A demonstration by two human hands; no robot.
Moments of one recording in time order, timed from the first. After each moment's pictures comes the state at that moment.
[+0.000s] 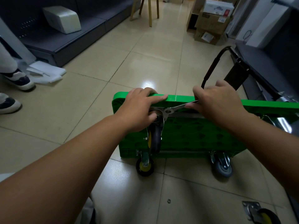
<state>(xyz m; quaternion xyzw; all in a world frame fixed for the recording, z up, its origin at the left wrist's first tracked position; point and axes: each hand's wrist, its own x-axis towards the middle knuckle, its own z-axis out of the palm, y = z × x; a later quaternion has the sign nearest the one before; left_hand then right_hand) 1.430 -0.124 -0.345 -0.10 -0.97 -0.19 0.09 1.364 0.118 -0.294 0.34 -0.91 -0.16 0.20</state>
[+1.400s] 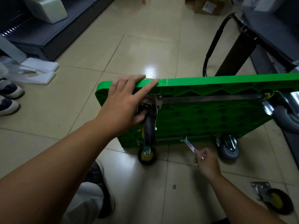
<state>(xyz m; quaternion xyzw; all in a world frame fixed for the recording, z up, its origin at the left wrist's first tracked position) 1.439 -0.126 -0.369 -0.14 -0.98 -0.04 0.14 1.462 0.201 -0.582 -0.22 -0.87 0.43 -0.09</state>
